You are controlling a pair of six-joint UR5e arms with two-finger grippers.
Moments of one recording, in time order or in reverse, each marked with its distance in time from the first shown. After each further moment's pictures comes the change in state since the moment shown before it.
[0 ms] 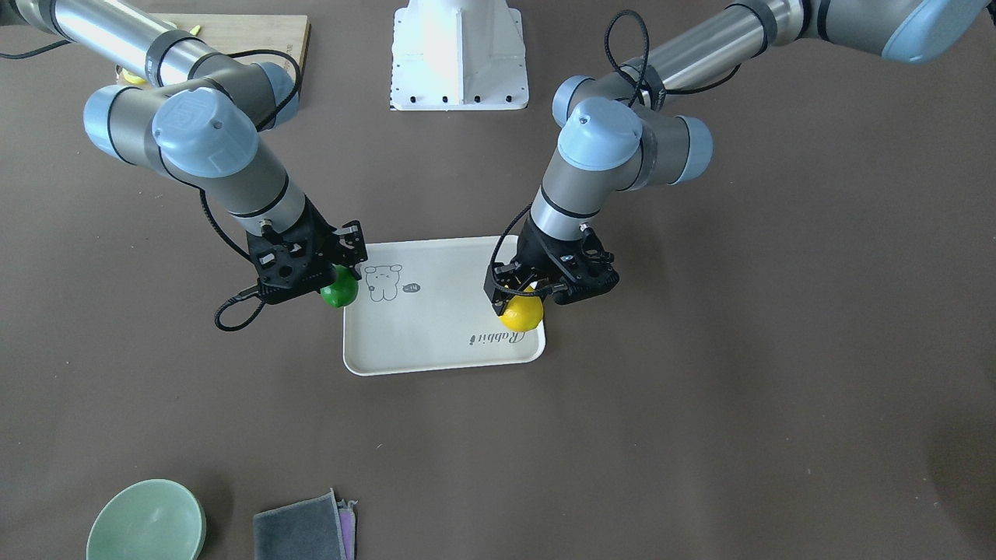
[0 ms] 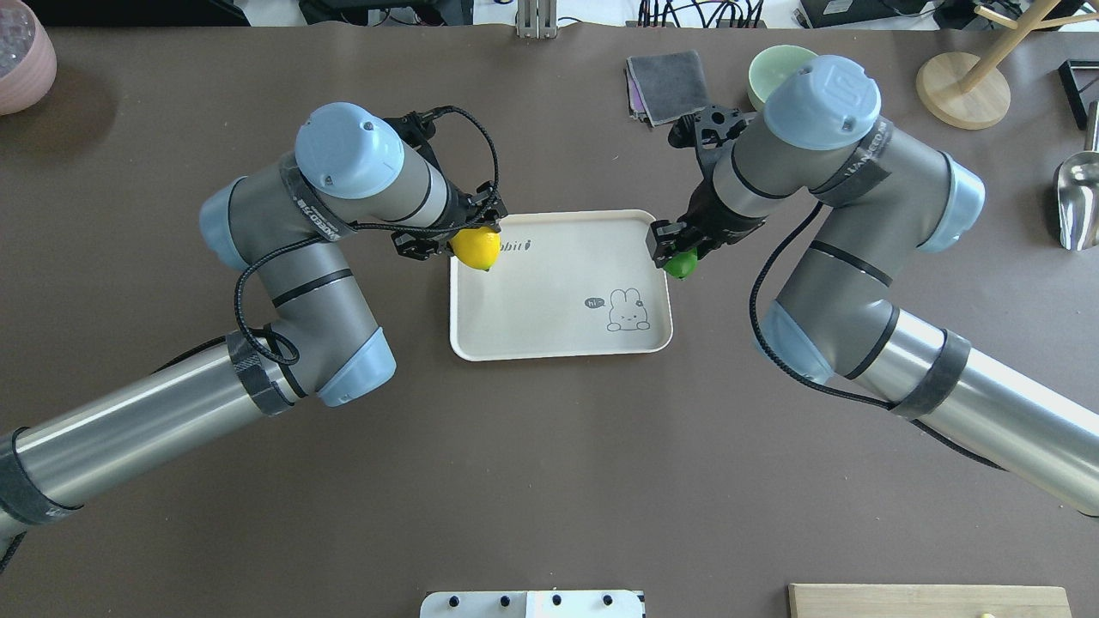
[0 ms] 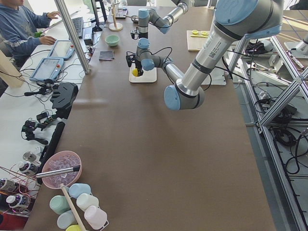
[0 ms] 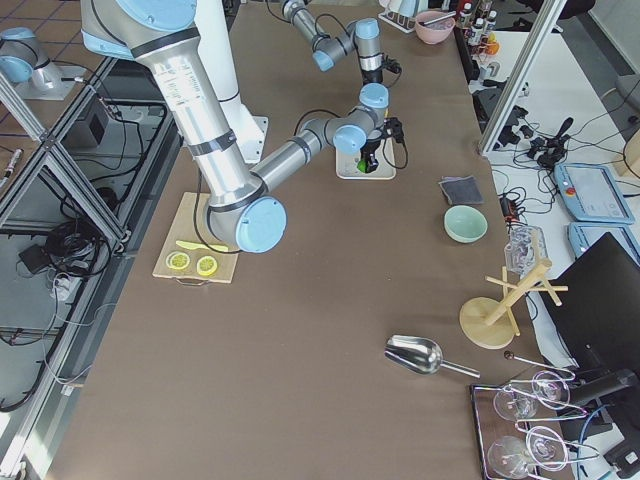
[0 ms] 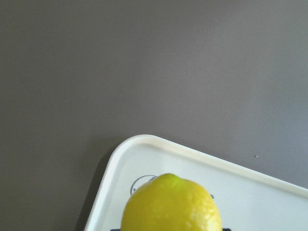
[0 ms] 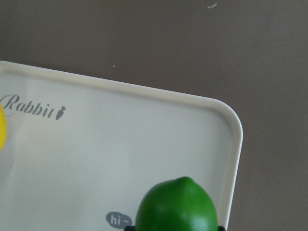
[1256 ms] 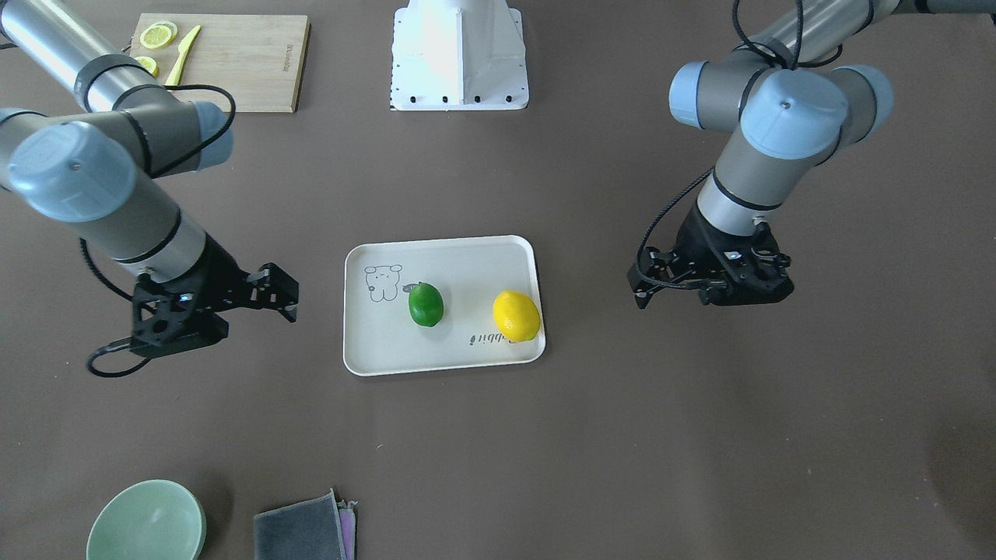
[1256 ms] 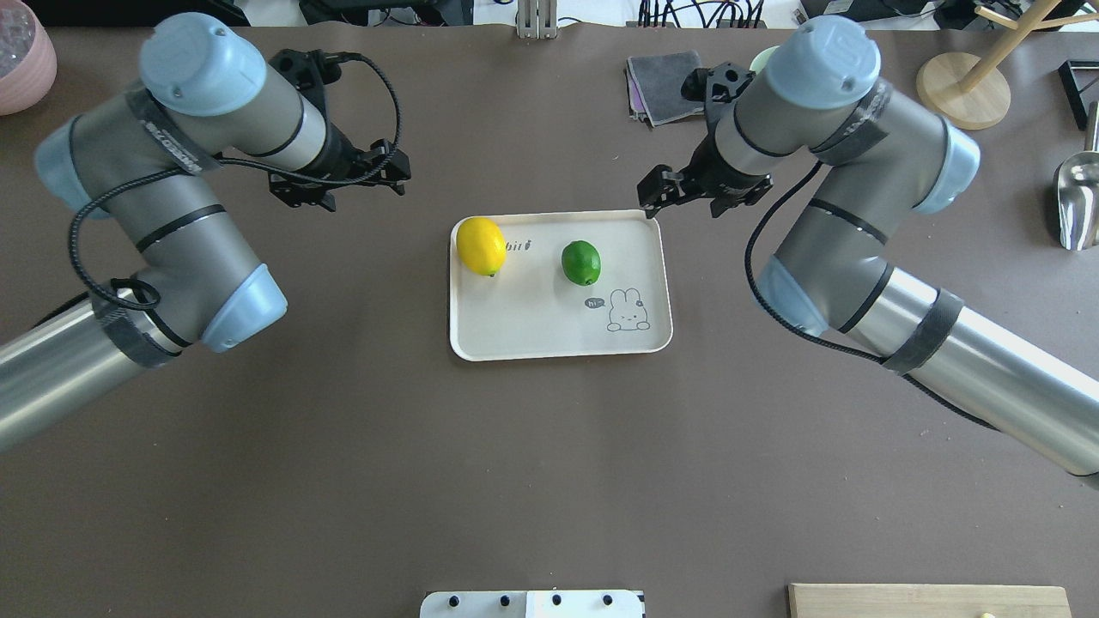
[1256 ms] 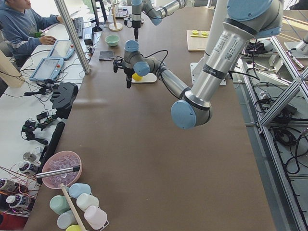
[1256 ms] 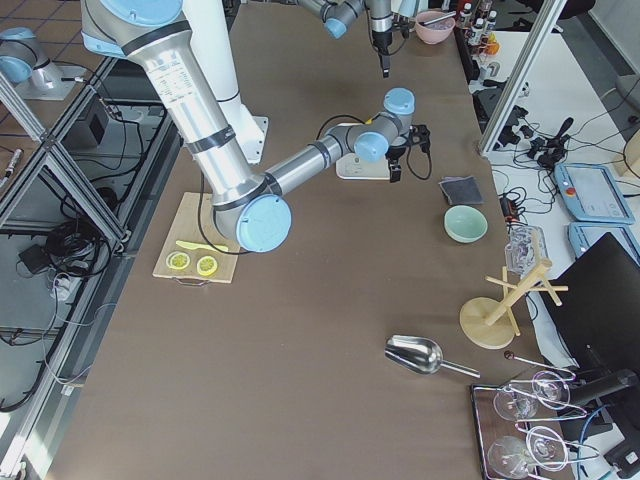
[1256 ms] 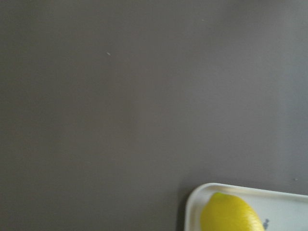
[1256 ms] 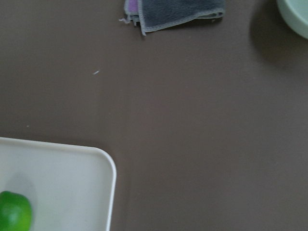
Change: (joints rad) left arm -0.302 0.297 -0.321 0.273 -0.199 0.621; right arm 0.279 -0.183 0.041 0.061 0.183 -0.112
